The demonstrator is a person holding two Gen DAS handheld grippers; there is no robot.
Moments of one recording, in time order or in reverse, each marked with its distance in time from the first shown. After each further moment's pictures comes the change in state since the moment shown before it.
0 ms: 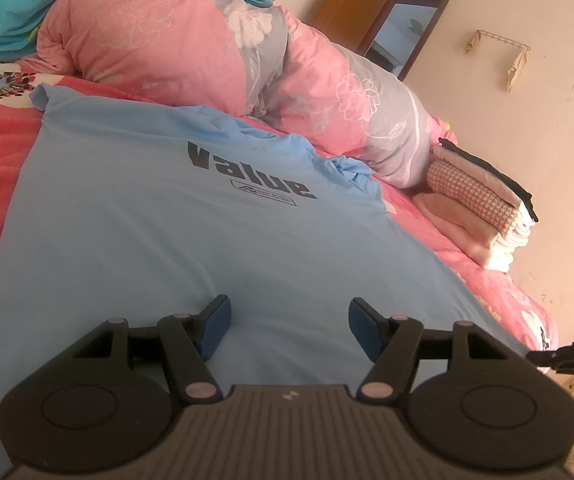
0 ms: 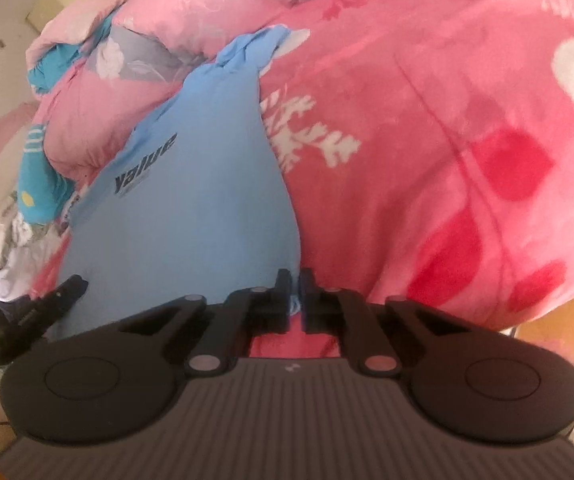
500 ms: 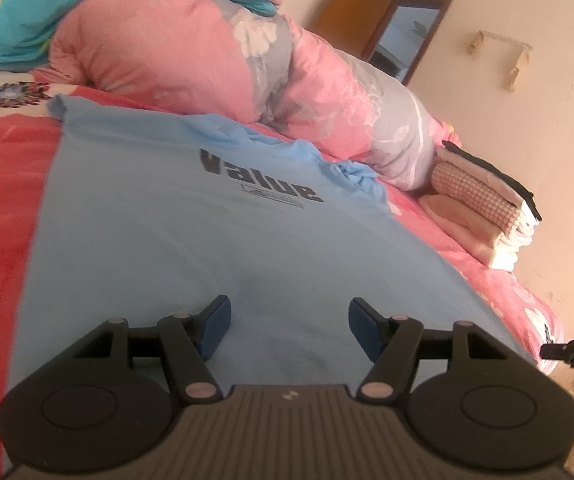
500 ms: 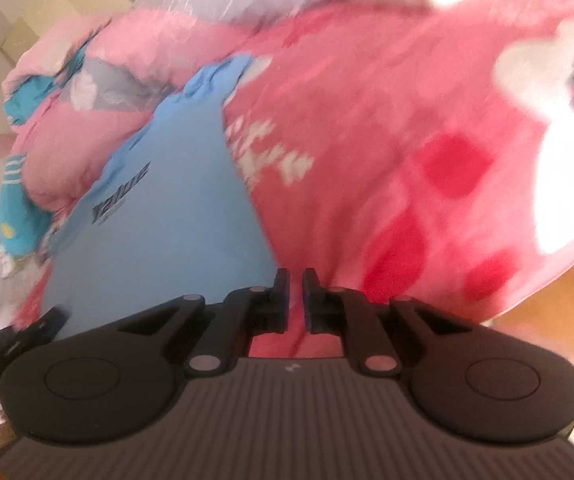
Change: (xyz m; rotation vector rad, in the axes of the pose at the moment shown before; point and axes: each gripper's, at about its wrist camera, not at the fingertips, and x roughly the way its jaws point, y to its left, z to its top) left arm -0.025 -0.002 -0.007 0.015 -0.025 0.043; right arm -0.023 -0.006 -0.008 0.040 -0.093 -0.111
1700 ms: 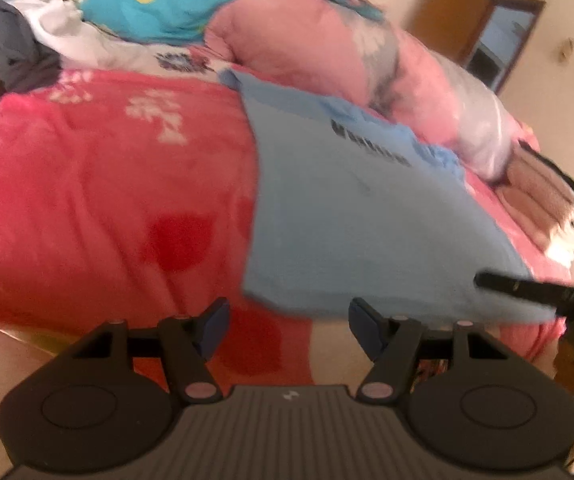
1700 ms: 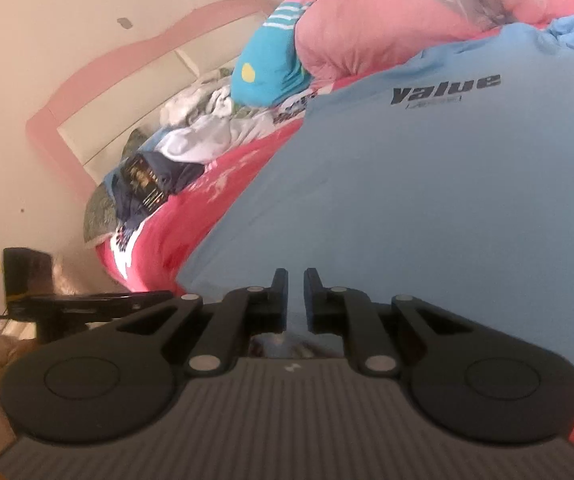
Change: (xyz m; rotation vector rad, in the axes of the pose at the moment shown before) left arm -0.157 0.009 -0.060 -0.146 0.064 0.300; right arm 0.066 0.182 -0.079 -0.494 0.216 0.679
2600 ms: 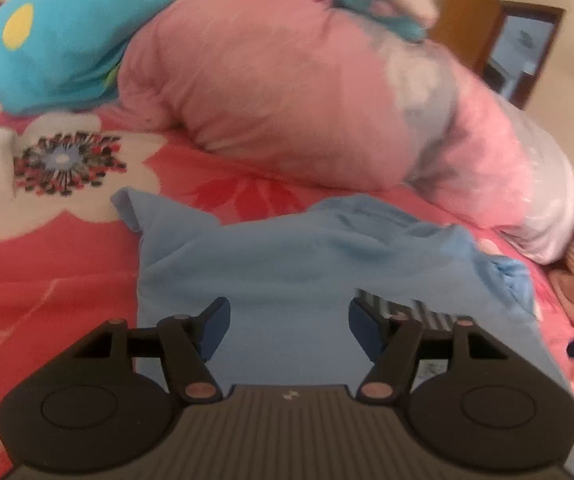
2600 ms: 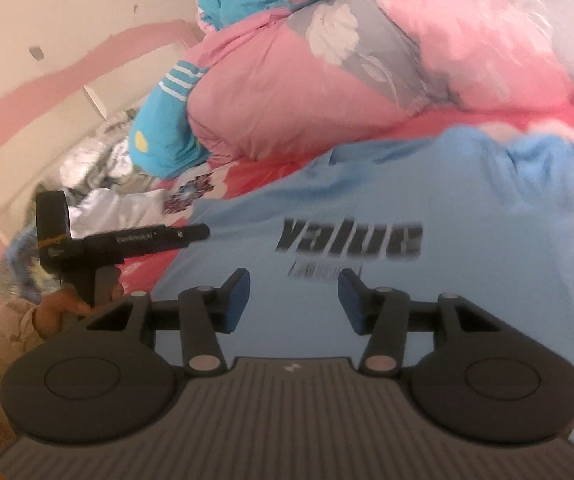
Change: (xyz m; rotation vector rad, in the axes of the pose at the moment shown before) left arm 0.263 -0.028 0.220 0.009 -0.043 0.005; right arm 0.061 -0.078 0.190 -0.027 -0.033 -0.254
